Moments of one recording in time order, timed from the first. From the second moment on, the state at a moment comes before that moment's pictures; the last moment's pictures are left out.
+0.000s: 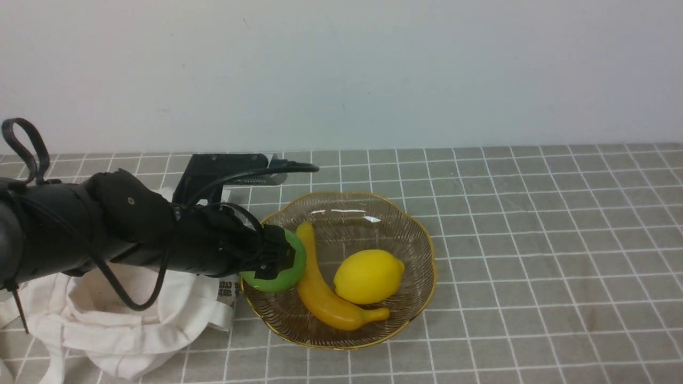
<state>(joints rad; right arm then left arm) 0.00 -0.02 0.03 -0.11 0.36 0.07 -0.32 1.62 -0.86 -0.70 0.28 0.49</state>
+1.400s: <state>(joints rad) 0.00 -0.02 0.03 -0.11 0.36 0.07 -0.32 1.56 -0.94 -0.63 0.45 0.53</state>
